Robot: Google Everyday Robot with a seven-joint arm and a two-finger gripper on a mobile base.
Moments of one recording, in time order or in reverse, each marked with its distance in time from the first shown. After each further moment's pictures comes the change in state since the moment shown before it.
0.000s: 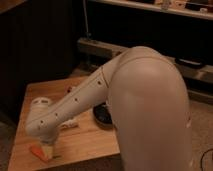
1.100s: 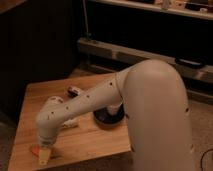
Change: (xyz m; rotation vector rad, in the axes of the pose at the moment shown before) arm -0.027 0.036 0.017 -0.230 -0.202 -0.186
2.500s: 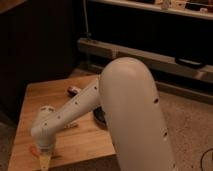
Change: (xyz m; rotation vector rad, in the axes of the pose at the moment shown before) arm 0.011 -0.002 0.045 0.030 0.099 -0.013
